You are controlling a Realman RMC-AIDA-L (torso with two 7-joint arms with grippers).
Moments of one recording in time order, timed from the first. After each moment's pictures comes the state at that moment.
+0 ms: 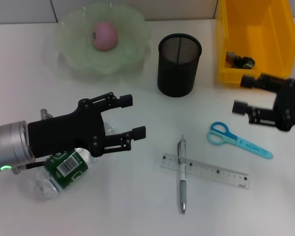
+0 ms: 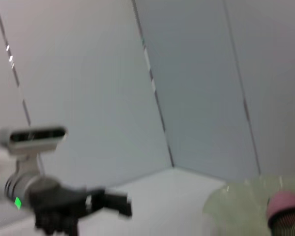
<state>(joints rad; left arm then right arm) -0.48 -2.06 0.80 0.38 1.74 1.69 -0.99 0.44 1.97 -0.68 -0.47 -1.80 -1.71 1.16</state>
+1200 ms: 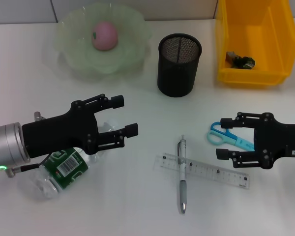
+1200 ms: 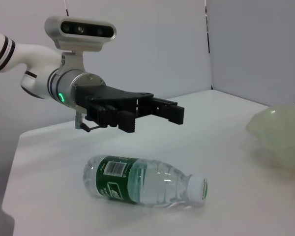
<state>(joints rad) -0.46 -2.06 0.79 0.39 1.74 1.66 -1.05 0.46 2.02 -0.69 -0.55 -2.04 -1.67 1.09</state>
